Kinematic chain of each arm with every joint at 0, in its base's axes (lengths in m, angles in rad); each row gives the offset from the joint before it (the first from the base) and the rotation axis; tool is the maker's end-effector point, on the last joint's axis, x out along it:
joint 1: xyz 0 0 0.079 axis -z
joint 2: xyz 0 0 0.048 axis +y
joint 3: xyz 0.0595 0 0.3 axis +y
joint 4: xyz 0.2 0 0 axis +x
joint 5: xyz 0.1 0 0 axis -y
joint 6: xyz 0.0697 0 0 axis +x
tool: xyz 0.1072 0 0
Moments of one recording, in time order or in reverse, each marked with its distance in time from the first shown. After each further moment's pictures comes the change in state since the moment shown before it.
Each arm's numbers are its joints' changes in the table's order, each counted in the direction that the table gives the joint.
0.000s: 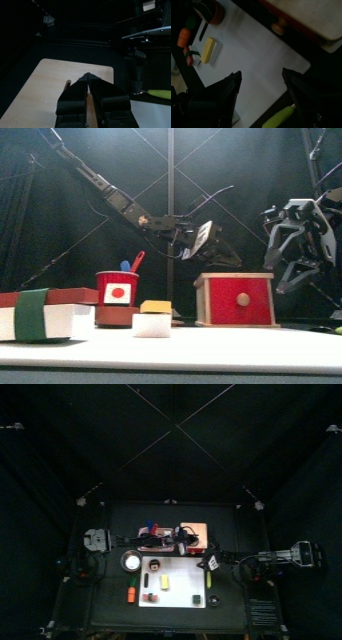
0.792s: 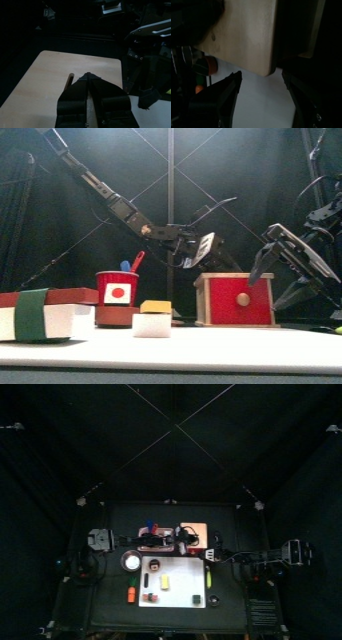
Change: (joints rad) left arm -0.021 0.028 -0.006 0.009 0.002 0.002; right arm 0.041 0.149 0.002 0.463 0.224 -0.002
